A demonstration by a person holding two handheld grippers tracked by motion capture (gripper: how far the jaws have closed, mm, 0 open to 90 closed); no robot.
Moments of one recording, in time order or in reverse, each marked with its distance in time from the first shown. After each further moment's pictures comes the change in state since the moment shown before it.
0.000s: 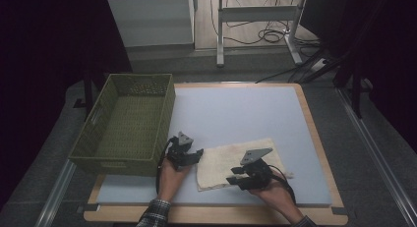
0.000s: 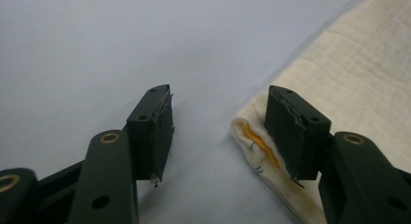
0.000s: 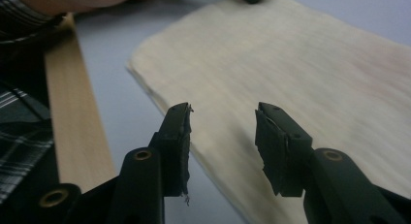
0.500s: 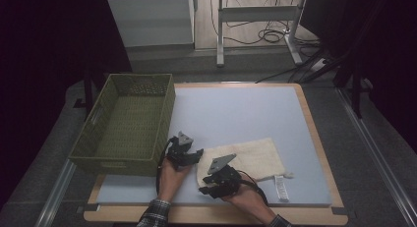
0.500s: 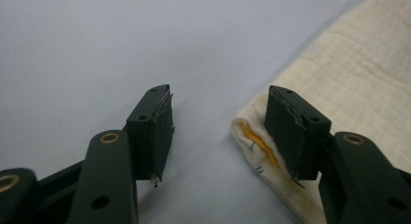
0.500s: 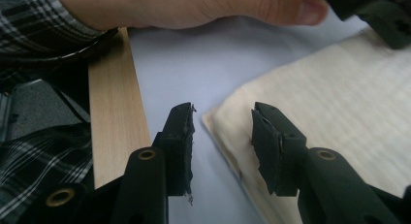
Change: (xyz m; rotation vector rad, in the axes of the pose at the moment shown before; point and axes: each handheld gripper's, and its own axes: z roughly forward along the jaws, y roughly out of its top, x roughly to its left) left arm 0.000 0.000 0.000 -0.002 -0.001 -0.001; right arm 0.045 0.033 0.063 0.052 0.101 -0.091
